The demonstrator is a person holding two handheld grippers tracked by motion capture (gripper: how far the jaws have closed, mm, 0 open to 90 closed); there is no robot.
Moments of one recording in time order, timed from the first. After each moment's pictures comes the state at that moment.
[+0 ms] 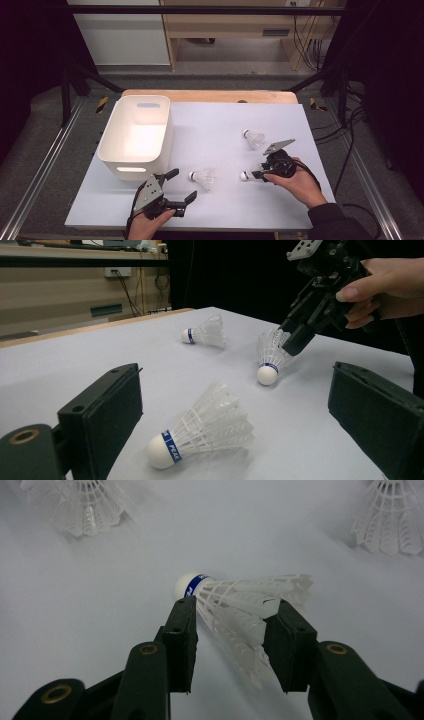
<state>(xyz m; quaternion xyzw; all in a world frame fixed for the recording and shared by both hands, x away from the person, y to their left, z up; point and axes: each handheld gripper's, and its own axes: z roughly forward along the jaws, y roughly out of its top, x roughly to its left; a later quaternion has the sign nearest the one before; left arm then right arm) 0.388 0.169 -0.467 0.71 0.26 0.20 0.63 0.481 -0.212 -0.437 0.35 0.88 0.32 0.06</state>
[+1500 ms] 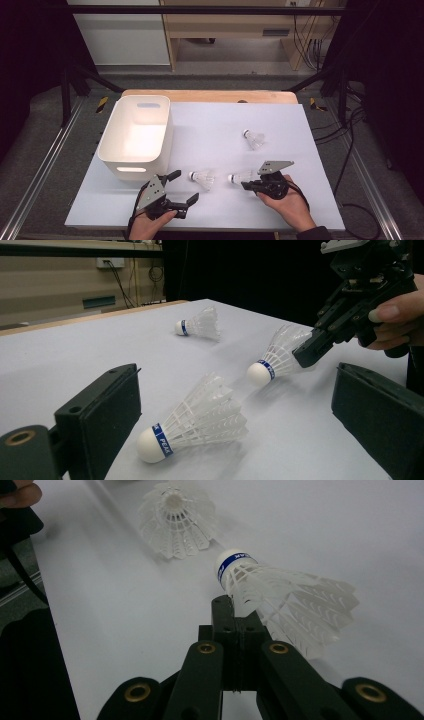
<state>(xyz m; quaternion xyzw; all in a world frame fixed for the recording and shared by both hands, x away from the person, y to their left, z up) 0.389 0.166 -0.470 0.72 0.26 0.19 0.62 0.430 -0.182 -0.452 0.32 0.85 0.42 0.06</state>
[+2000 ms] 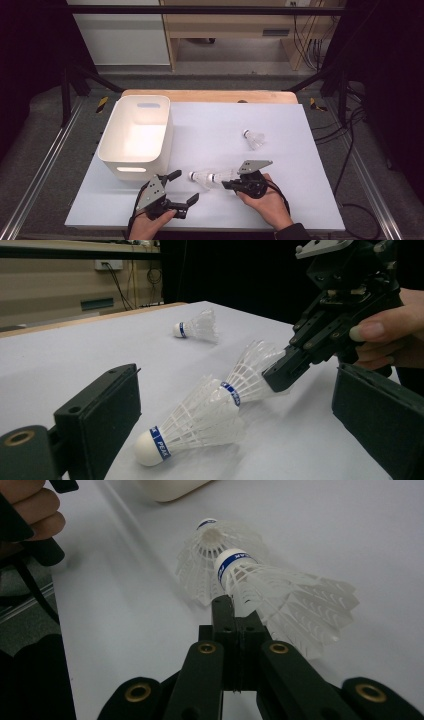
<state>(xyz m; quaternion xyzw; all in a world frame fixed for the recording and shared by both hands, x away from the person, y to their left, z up) 0.389 0.165 -0.470 0.71 0.26 0.19 0.62 0.437 -0.131 -0.458 0.30 0.84 0.44 0.05</state>
